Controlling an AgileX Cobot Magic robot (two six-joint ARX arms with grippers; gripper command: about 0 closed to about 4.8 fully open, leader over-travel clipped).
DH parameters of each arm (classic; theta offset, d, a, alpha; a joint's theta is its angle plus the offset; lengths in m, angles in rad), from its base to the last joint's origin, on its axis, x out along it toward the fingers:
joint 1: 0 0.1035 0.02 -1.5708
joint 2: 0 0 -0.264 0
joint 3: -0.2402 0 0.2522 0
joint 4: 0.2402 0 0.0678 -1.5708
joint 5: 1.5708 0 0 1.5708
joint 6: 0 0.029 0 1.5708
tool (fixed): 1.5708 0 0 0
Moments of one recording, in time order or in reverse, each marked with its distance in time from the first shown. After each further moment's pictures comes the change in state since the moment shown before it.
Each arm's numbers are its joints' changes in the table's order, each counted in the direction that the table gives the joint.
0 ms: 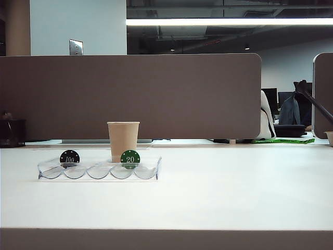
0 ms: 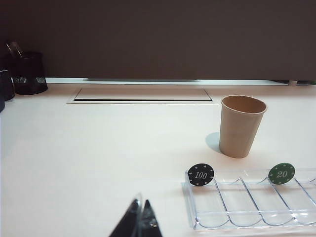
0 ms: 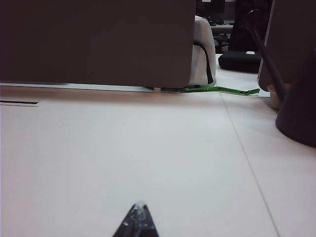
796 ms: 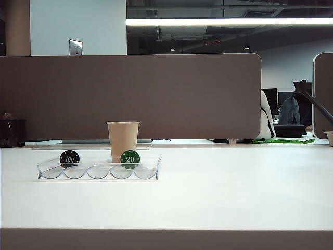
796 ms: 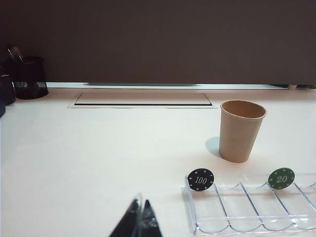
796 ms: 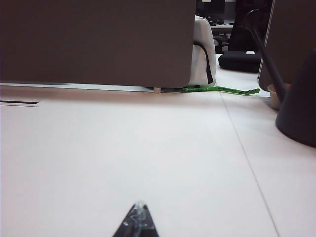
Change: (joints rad) left arm 0.000 0.000 0.000 -0.015 0.000 0.000; right arm 0.000 0.000 0.000 0.000 0.000 0.000
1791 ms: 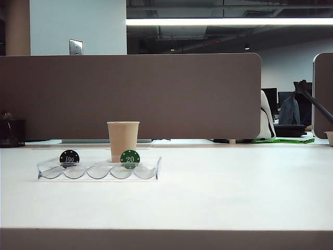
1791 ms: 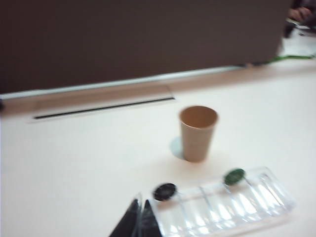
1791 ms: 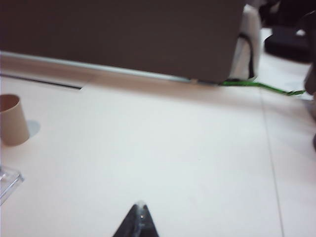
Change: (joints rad) left arm 0.000 0.375 -0.432 0.218 0.175 0.092; right arm 0.000 0.357 -0.616 0.475 -0.156 -0.081
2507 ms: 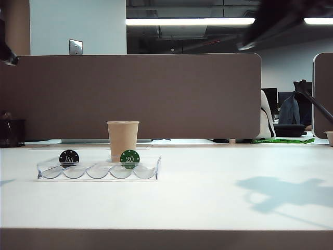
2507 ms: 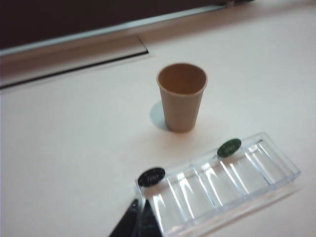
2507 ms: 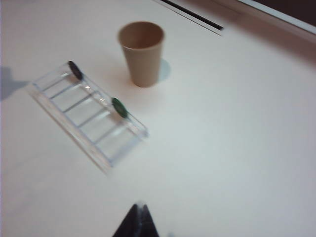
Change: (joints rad) left arm 0.000 0.418 -0.129 -0.075 0.094 0.106; right arm 0.520 0.525 -0.266 0.053 0.064 -0.077
